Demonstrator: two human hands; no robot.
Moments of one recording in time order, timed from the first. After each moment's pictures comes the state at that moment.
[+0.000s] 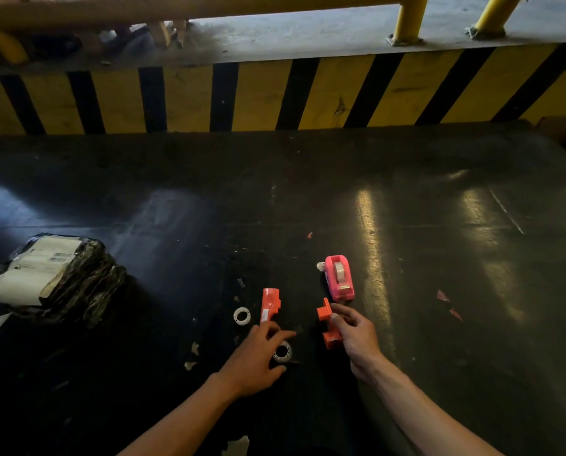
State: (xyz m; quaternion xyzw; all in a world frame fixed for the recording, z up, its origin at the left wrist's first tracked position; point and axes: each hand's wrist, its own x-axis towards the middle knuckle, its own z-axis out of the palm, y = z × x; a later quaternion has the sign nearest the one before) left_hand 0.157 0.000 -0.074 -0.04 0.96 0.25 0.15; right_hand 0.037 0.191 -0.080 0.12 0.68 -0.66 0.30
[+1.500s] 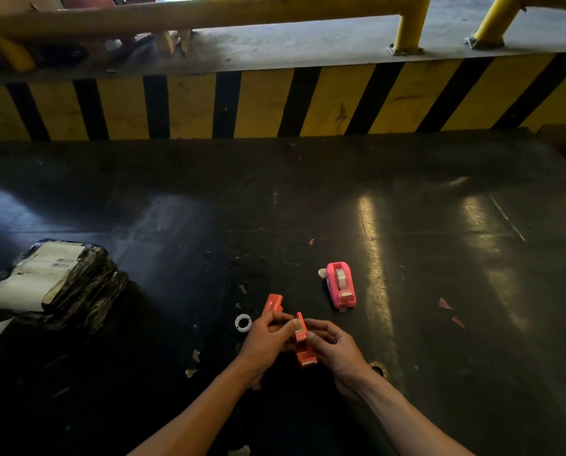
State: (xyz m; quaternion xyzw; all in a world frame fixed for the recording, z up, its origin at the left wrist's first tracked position) left_hand 0.126 0.022 -0.040 -0.31 0.65 0.69 0.05; right_hand 0.064 0.181 -0.058 0.02 0.56 -0.70 0.43
